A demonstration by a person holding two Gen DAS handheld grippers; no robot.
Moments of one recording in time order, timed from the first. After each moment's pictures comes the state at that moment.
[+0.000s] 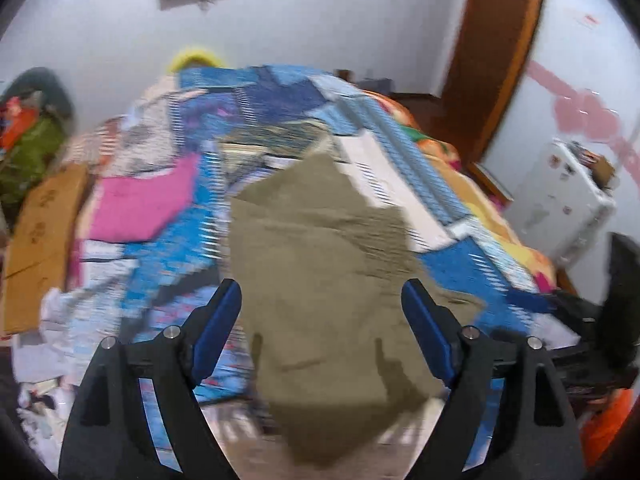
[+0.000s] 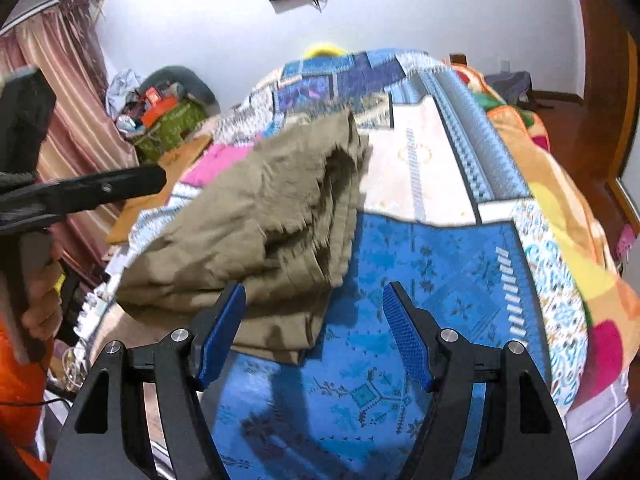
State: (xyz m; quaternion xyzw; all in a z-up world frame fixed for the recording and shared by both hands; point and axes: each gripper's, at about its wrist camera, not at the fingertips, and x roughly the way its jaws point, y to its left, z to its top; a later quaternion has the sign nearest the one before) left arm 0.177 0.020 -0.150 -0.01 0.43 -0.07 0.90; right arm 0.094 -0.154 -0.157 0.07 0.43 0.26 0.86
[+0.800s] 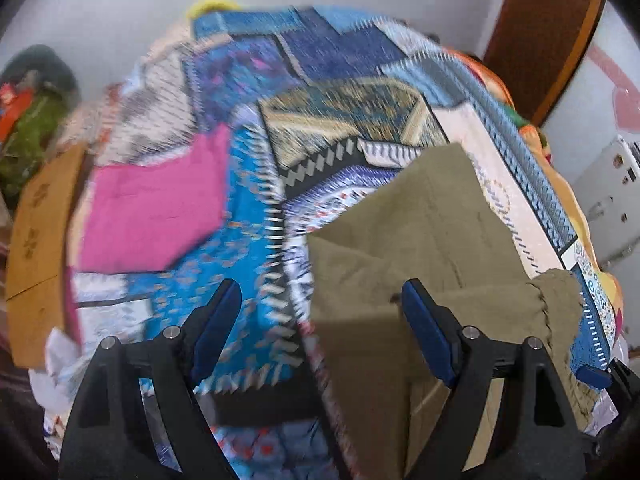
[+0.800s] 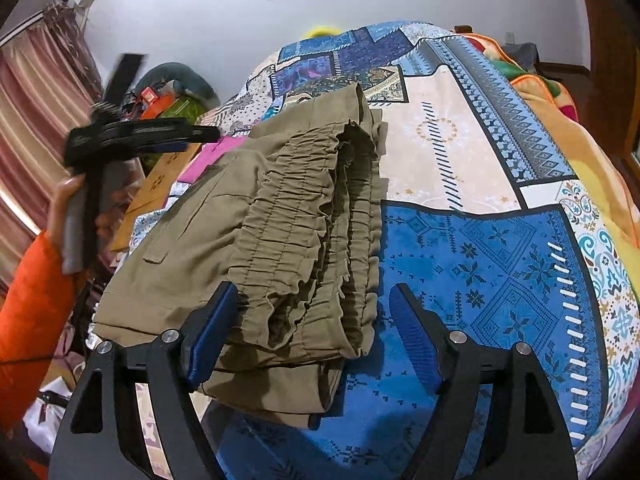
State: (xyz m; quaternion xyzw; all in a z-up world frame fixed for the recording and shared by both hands) left arm 0.344 0.076 -0.240 0.01 0.53 -0.05 0.84; right arm 0.128 -0.131 -0.195 0.09 0.46 0.27 0.84
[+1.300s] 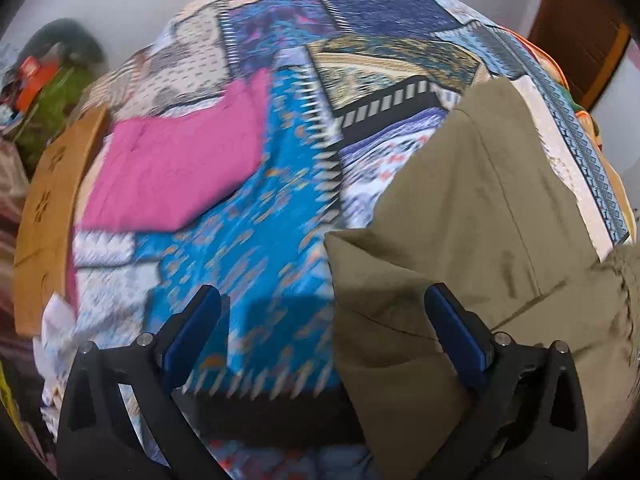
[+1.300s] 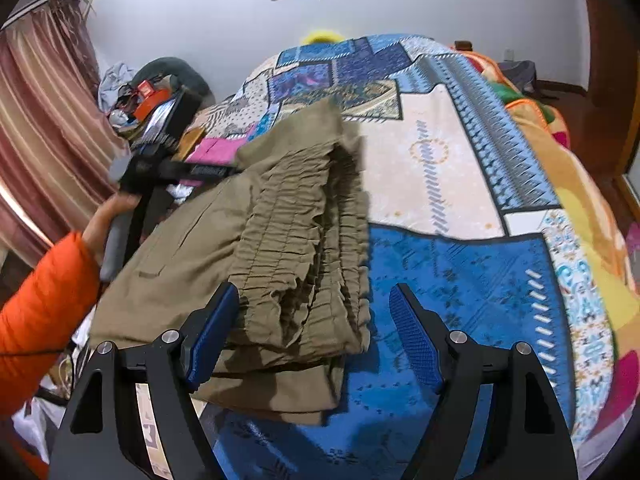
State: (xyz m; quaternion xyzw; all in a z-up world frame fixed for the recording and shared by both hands) left arm 0.326 0.102 -0.284 0.01 0.54 0.03 0.84; right arm 0.134 -0.133 -0.178 0.07 0.45 0.25 0.85
